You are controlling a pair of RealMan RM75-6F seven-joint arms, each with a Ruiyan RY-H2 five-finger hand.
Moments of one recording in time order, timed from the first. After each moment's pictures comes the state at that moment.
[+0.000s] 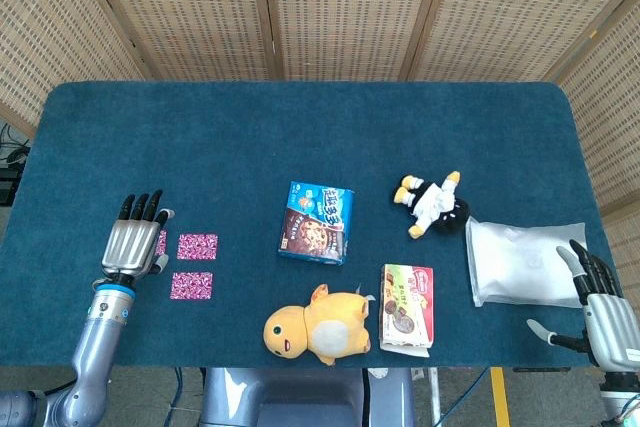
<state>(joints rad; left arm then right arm) -0.61 -1.36 -0.10 -1.89 0.75 1.33 0.85 0.02 -1.07 0.03 -1.70 -1.54 1.51 0.24</state>
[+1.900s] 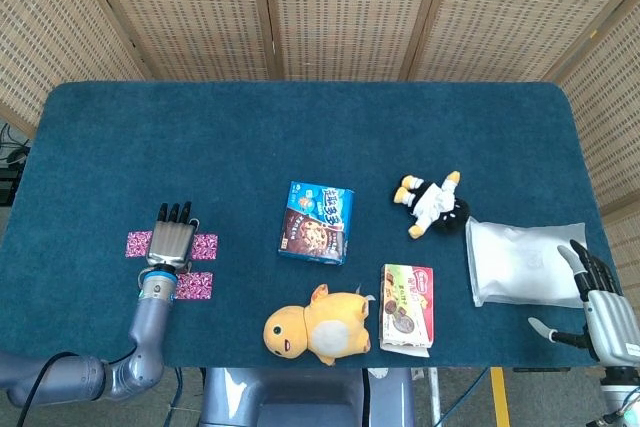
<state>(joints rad) -0.77 -1.62 -0.11 -1.58 0.48 1.24 1.05 0.03 -1.08 0.04 -1.67 -1.50 1.46 0.28</state>
